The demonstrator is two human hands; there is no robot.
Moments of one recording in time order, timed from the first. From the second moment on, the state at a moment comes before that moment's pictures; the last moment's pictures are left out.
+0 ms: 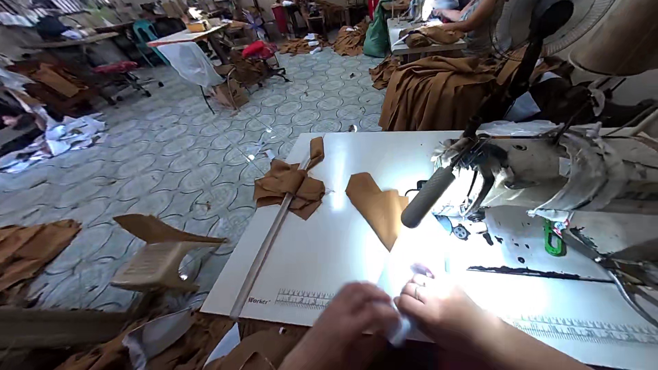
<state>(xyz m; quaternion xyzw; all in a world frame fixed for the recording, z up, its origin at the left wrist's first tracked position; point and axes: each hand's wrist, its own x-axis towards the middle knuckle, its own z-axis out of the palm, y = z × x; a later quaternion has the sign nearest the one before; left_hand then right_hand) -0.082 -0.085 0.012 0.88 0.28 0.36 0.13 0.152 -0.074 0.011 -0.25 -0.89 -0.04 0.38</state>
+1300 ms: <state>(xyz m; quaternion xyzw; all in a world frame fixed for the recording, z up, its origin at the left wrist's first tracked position) -0.089 -0.109 0.003 0.88 0.45 0.16 0.05 0.244 -0.156 -0.035 -0.43 -0.86 -0.02 0.29</state>
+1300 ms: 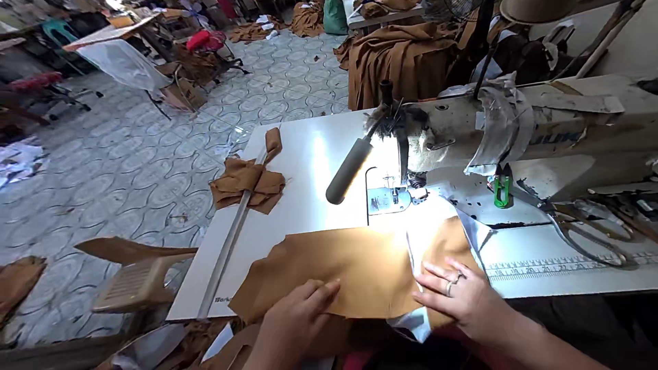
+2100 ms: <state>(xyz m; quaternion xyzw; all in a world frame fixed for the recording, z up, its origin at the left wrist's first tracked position) -0.083 -0.088 0.059 0.88 0.45 0.06 0.11 0.238 -0.129 0.022 -0.40 -0.86 0.07 0.30</state>
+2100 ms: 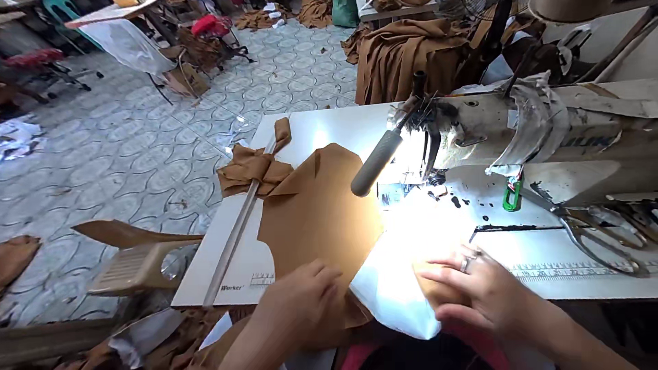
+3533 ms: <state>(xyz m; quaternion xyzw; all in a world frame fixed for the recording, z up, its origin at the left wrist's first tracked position) 0.013 0.015 0.002 0.91 0.37 0.15 0.13 0.233 -0.060 0.013 -0.60 -0.75 0.18 0.22</state>
